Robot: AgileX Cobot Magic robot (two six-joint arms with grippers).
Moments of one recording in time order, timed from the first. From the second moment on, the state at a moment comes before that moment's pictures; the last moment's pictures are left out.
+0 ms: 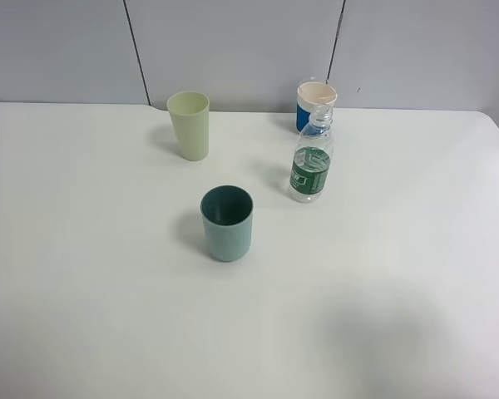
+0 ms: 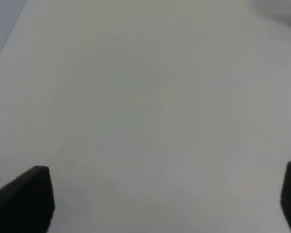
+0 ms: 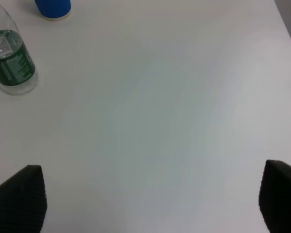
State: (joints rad) left arm 0.11 0.00 -0.50 0.02 1.06 0.00; right arm 0.02 0.00 -0.52 -0.02 1.07 -0.01
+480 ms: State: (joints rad) left arm 0.11 0.00 -0.50 0.02 1.06 0.00; right arm 0.02 0.00 -0.52 -0.02 1.07 -0.01
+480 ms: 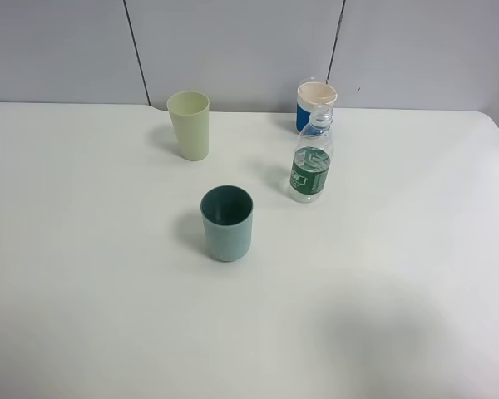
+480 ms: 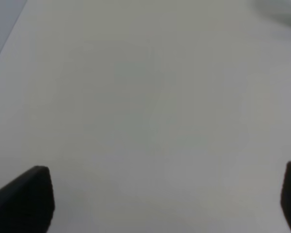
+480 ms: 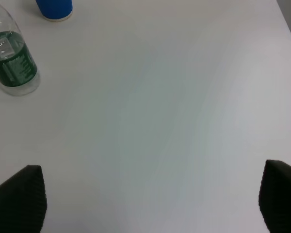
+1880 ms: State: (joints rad) left arm 0.11 0.00 -0.50 0.02 1.06 0.00; right arm -0.05 0.00 -0.50 -0.02 1.07 -0.02
